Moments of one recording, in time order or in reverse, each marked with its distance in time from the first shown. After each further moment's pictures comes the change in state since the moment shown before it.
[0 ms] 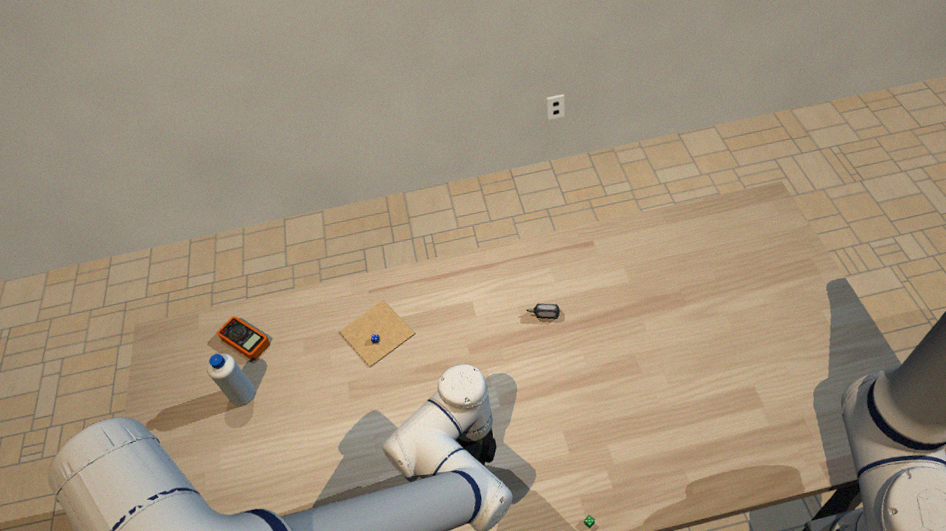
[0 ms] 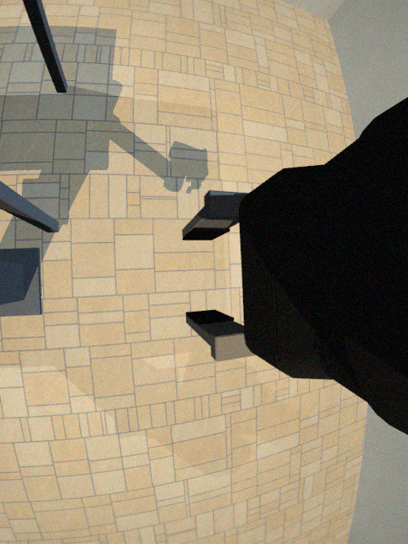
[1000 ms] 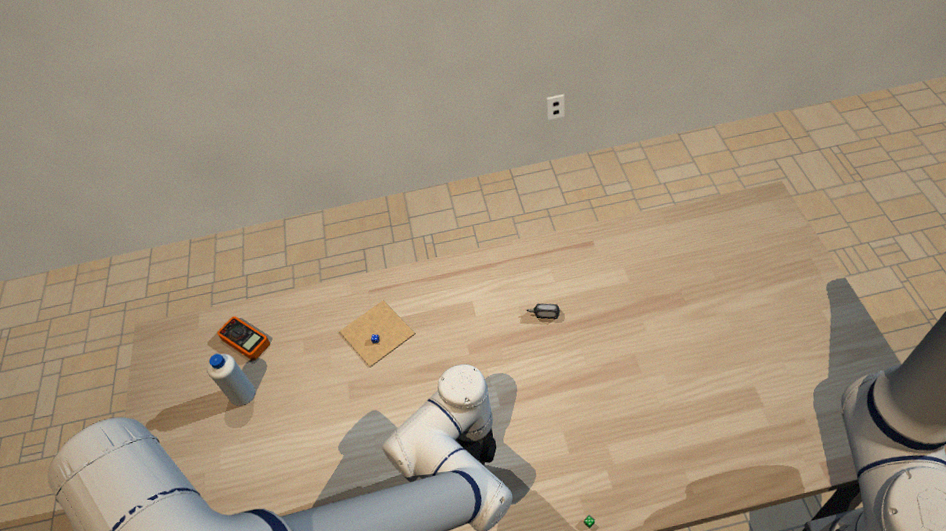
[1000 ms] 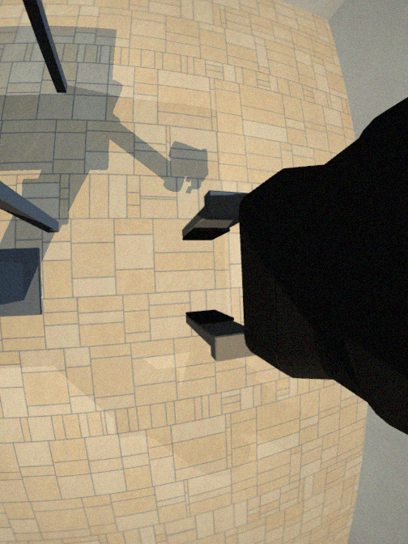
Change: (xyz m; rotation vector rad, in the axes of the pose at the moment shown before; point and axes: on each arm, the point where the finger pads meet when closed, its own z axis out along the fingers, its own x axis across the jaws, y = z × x) left arm 0.000 0.000 0.000 0.000 0.000 0.000; right arm 0.000 0.000 0.000 0.000 0.000 0.000
